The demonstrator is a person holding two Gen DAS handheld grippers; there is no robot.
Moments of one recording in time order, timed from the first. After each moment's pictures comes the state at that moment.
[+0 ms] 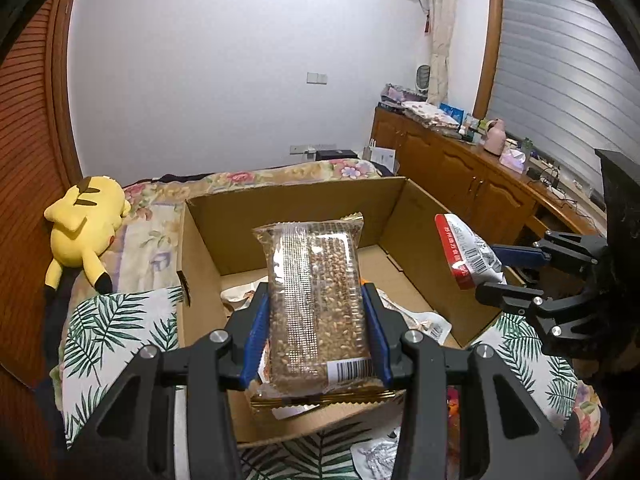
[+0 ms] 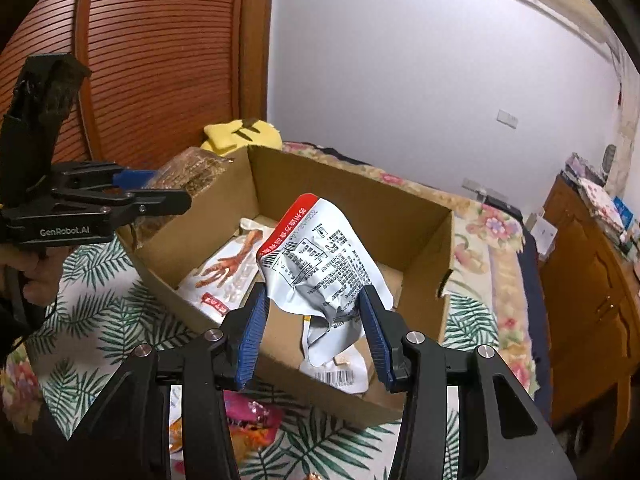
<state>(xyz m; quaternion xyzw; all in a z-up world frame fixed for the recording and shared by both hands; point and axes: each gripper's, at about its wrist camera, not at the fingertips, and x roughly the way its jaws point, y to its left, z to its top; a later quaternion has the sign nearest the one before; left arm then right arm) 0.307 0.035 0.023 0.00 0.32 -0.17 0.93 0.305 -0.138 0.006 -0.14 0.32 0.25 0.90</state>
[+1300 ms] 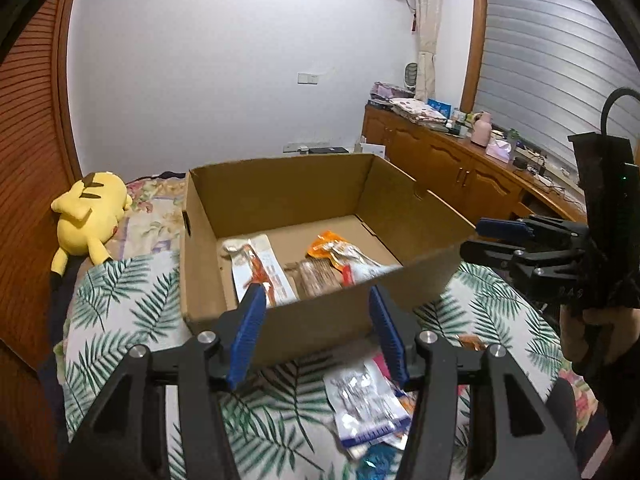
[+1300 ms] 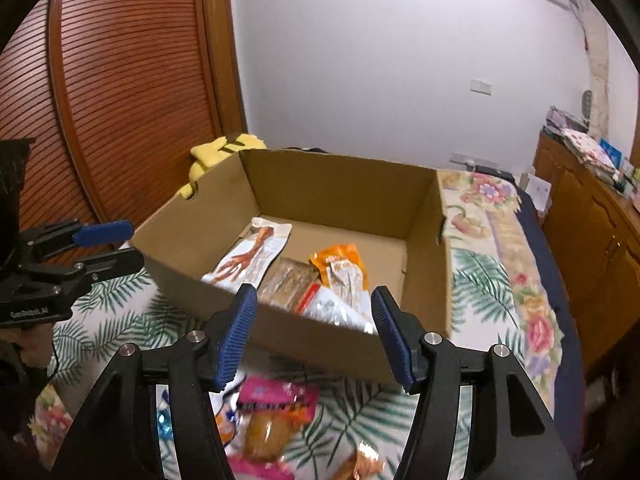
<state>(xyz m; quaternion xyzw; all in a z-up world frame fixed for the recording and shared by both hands) 0.219 0.036 0.023 0.00 0.32 -0.18 0.93 0.256 -0.158 0.007 -0.05 0.32 0.21 0.92</state>
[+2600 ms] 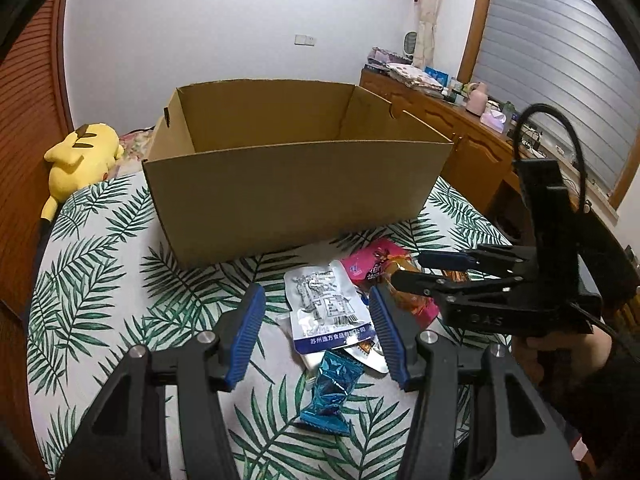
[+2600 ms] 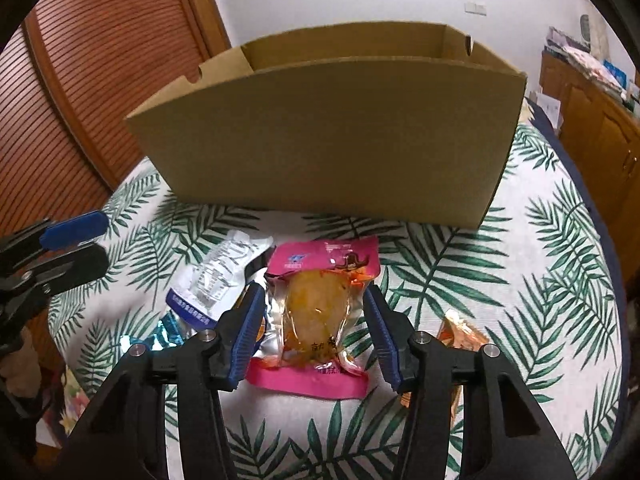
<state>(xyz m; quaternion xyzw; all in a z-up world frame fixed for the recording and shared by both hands) 0.163 0.017 -0.032 -0.01 0.38 -0.19 0.91 0.228 -0.142 -0.098 0.00 0.44 0.21 0.88</state>
